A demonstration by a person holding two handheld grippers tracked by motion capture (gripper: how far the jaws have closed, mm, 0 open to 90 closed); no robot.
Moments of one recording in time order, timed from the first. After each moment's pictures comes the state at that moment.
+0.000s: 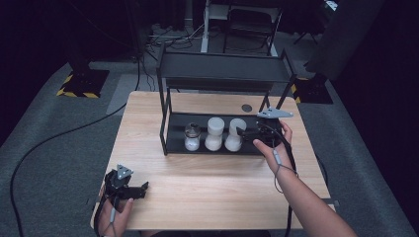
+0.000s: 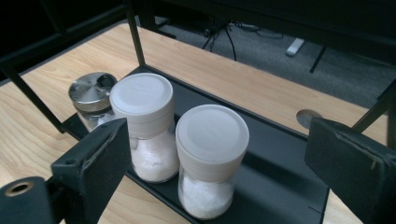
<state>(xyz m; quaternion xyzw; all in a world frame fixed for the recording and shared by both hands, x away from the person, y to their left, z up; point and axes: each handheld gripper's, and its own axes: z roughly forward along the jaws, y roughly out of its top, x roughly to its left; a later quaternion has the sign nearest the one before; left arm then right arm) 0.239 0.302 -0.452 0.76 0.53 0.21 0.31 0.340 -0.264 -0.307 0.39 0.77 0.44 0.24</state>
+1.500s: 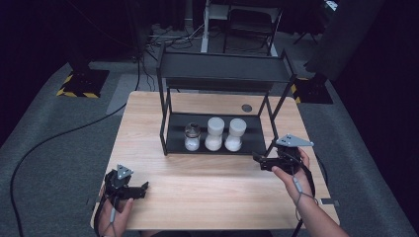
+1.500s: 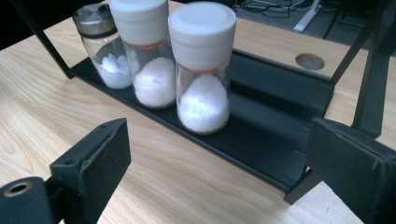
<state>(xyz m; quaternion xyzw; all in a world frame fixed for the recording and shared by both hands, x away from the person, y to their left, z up) 0.239 0.302 -0.452 0.76 0.53 0.21 0.31 0.294 -0.319 -0.352 0.40 0.78 0.43 0.21</state>
